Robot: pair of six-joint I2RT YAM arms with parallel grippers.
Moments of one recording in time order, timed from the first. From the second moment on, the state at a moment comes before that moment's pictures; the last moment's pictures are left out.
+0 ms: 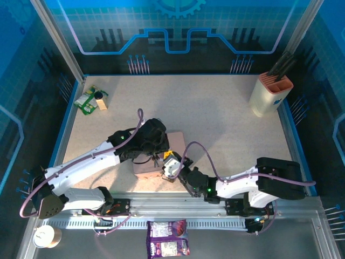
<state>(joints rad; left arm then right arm) -0.87 1.23 1.09 -0.76 -0.08 -1.00 1.40 1.48 0.45 1.01 0.83 -0.46</state>
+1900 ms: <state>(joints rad) -0.68 1.18 0.80 0.32 0.48 -0.56 0.65 1.19 0.27 1.27 -0.40 1.00</state>
